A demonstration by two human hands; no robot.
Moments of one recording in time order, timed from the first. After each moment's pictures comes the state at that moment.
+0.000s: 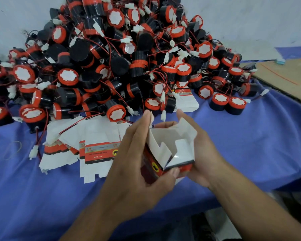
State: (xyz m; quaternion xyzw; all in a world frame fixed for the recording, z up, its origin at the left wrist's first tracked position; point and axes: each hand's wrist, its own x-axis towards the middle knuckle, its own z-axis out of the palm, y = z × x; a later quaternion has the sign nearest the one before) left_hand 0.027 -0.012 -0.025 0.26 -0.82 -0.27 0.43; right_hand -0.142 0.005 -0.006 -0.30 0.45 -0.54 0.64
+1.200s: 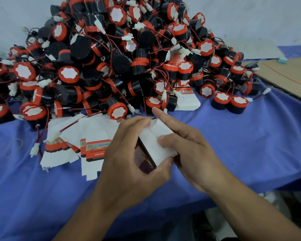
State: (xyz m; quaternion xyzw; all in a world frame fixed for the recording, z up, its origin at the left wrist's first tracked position) left_hand 0.026 -0.020 -0.016 0.30 -0.81 -0.18 0.46; right_hand -0.127 0.011 -0.010 -0.47 0.43 -0.56 0.54
